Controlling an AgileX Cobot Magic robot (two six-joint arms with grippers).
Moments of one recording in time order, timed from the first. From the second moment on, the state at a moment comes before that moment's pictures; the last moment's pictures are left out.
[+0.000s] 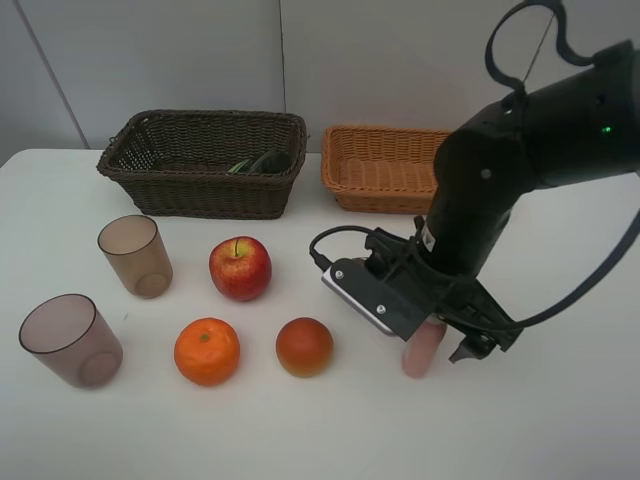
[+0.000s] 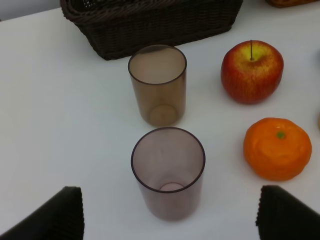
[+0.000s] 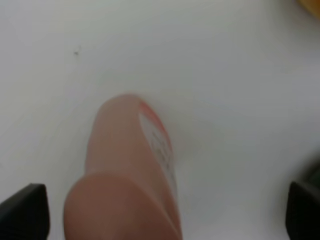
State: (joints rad) left arm -0.17 0.00 -0.42 -0.15 1.07 0.14; right arm 0.71 1.74 -0.92 -0.15 0.77 -1.59
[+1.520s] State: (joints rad) left arm -0.17 0.00 -0.42 -0.15 1.07 0.14; right arm 0.71 1.75 -0.92 -0.15 0.83 -1.58
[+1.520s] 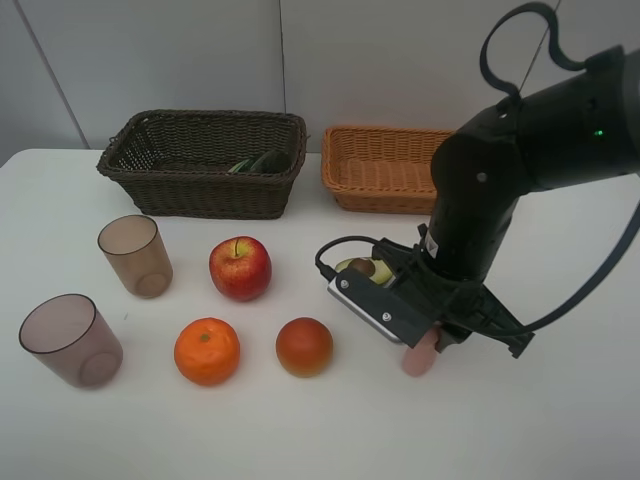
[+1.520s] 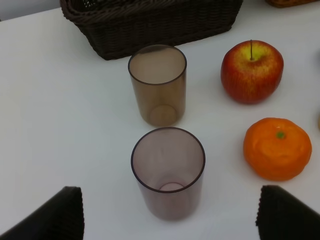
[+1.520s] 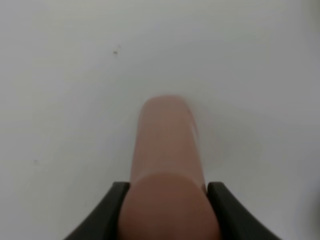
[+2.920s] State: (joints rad) left arm -0.17 0.00 -0.42 -0.15 1.07 0.14; right arm 0.71 1.70 -1.47 -0.03 0.98 -1.33
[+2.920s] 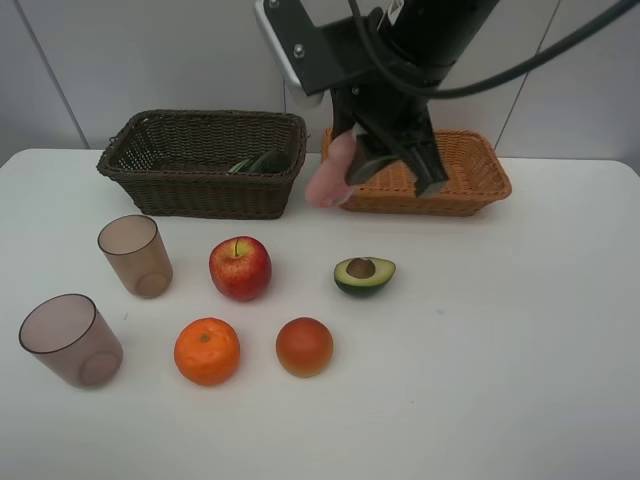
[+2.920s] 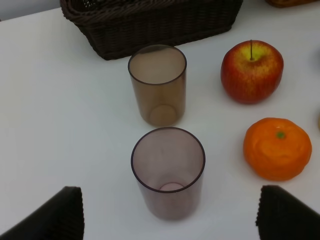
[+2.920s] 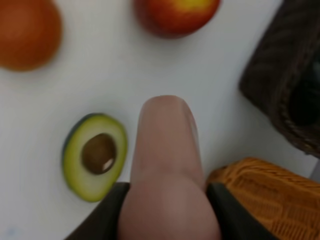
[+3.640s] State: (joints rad) left arm -0.17 0.00 -0.42 -0.15 1.07 0.14; right arm 0.69 1.91 -1.49 0.34 0.14 -1.09
